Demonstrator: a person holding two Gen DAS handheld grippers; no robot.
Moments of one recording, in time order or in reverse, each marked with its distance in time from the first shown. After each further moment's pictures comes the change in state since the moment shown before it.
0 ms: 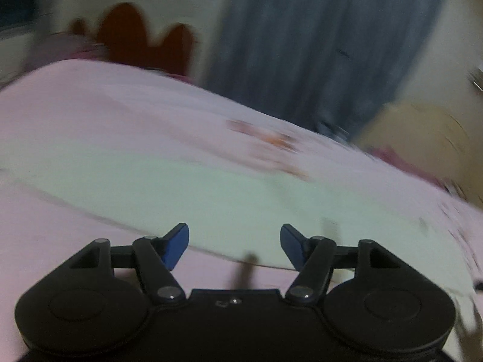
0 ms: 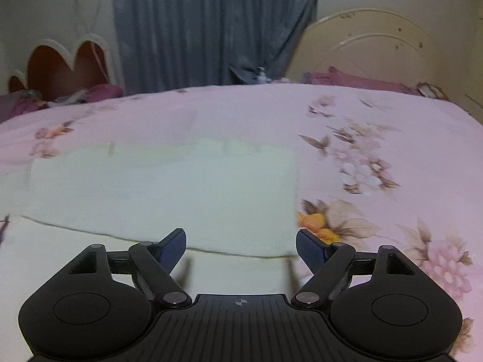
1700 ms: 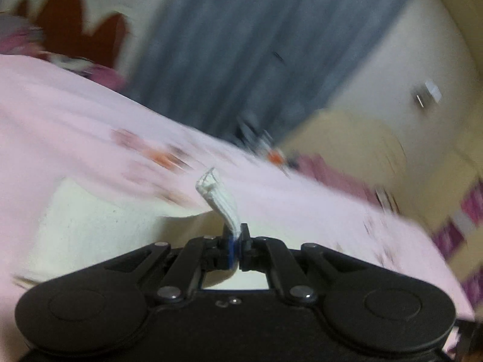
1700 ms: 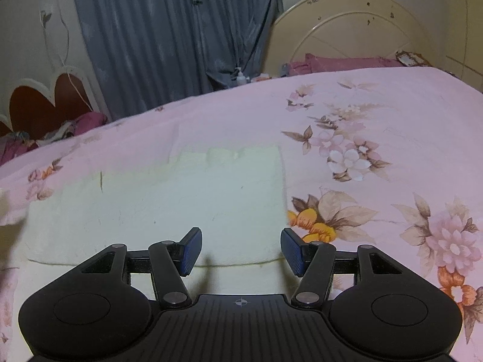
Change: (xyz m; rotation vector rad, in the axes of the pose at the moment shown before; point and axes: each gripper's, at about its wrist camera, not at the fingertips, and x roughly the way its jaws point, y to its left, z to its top) left arm 0.052 -0.128 0.034 0.052 0.066 -0.381; right arm -0.004 -0.028 0.011 0.198 -0.013 -0.030
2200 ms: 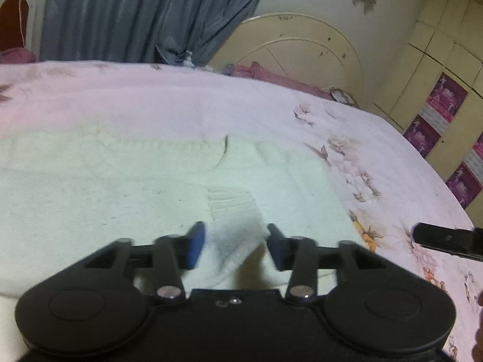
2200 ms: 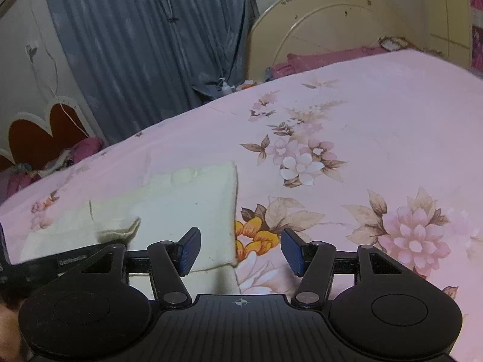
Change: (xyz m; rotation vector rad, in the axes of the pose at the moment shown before) left arm 0.079 -0.139 -0.088 0.227 0.243 -0.104; right arm -0.028 -0.062 0.009 0.123 -0.009 0.053
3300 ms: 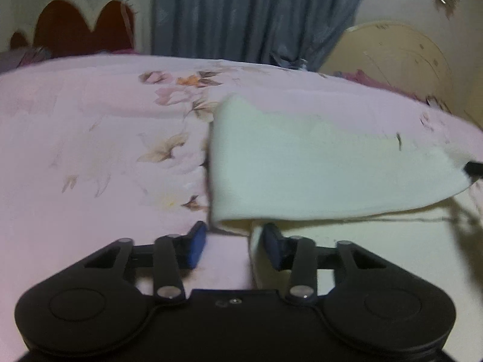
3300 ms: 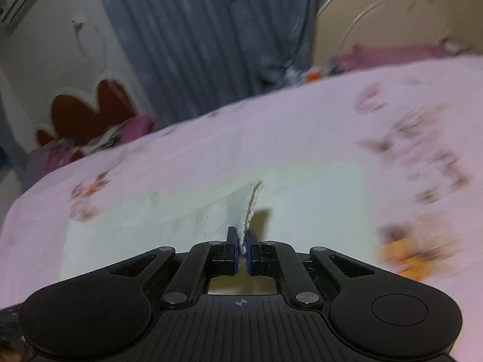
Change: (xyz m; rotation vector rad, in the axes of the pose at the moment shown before) left arm -0.102 0.132 -0.030 -0.039 0.008 0.386; right arm 0.063 0.073 0.014 -0.093 0.034 0.113
